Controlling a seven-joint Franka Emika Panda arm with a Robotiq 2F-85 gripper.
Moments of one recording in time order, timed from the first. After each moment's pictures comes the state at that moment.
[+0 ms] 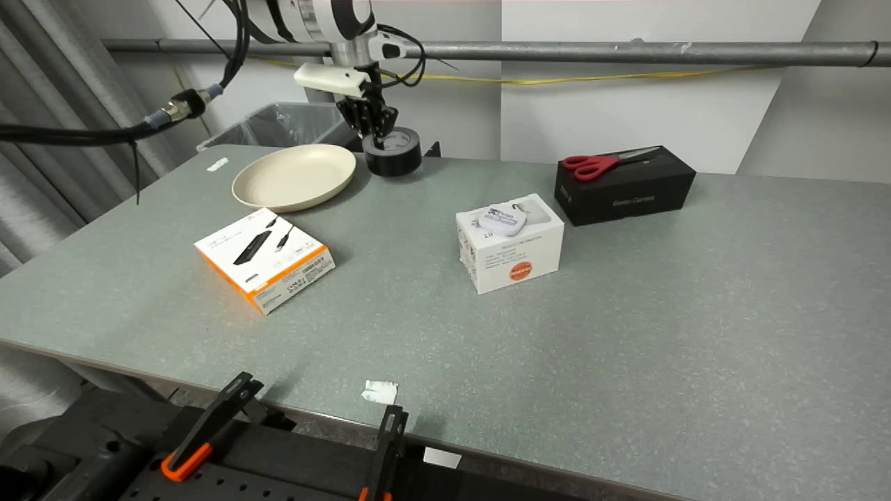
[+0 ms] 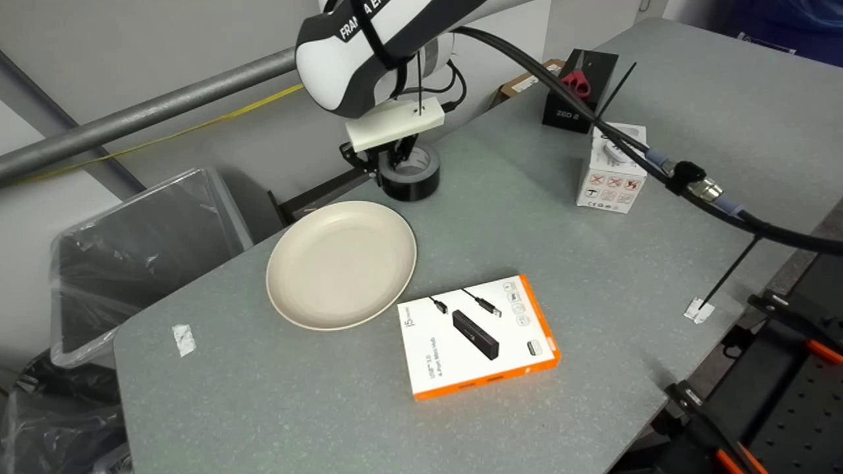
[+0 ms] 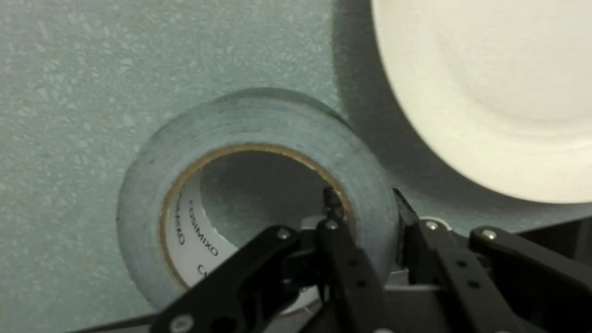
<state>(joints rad) 0.18 0.99 -0.02 -1.20 0.07 2.24 0.37</state>
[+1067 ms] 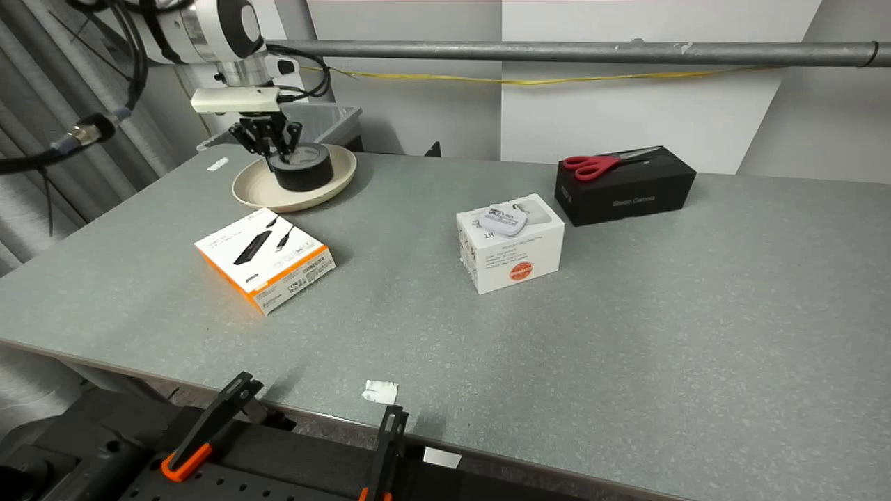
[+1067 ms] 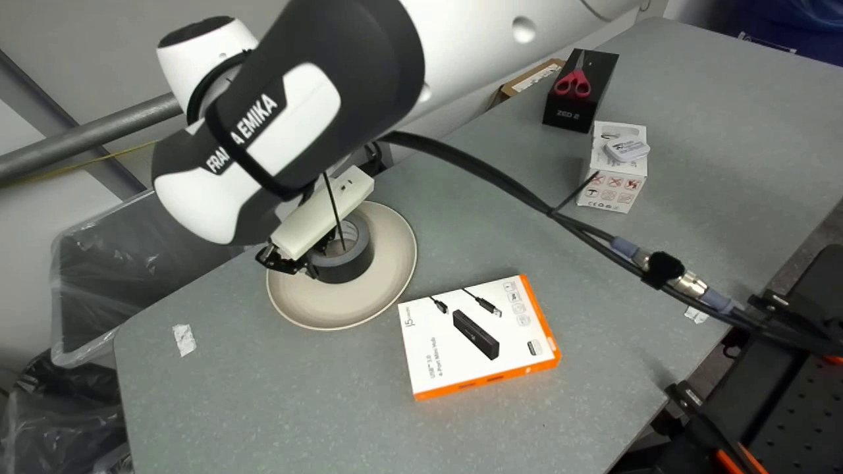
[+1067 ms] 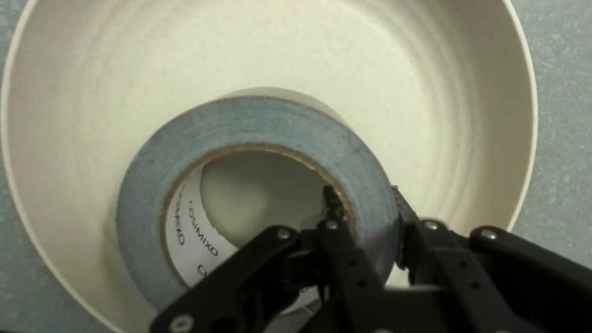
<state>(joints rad) 0.36 1.00 0.09 -1.22 -0.02 2.23 0.14</state>
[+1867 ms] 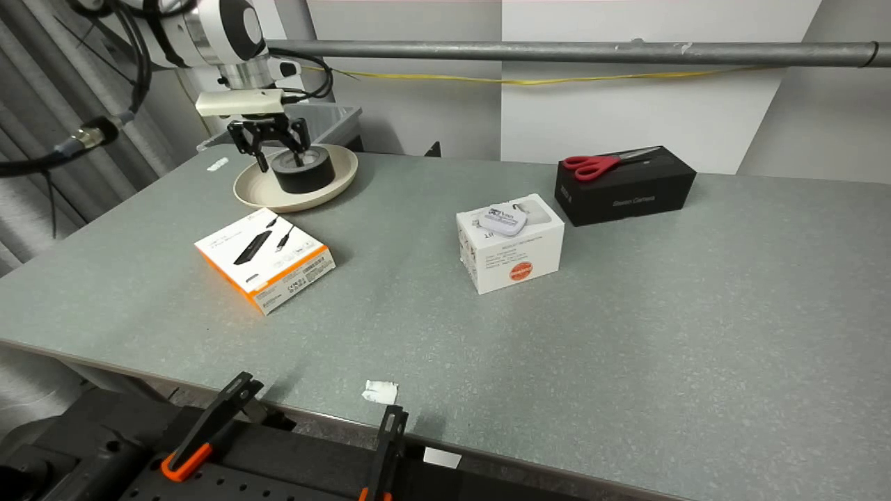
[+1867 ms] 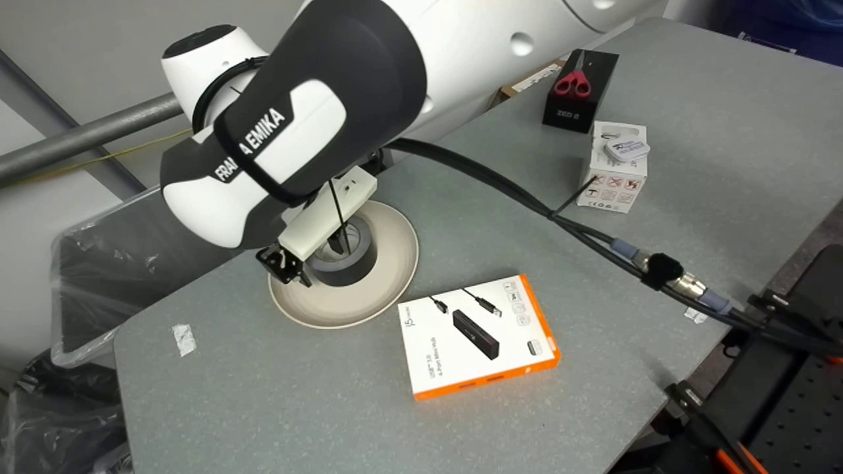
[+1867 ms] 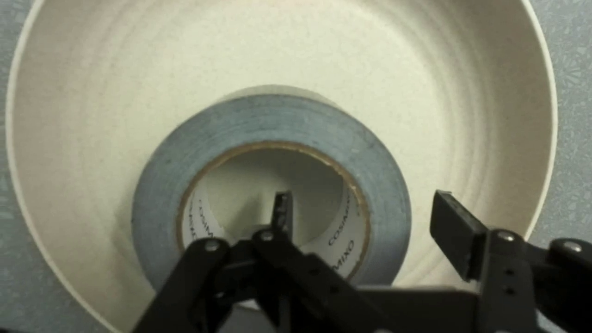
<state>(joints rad) 0.36 1.01 0.09 -1.21 -0.04 2.22 0.12</state>
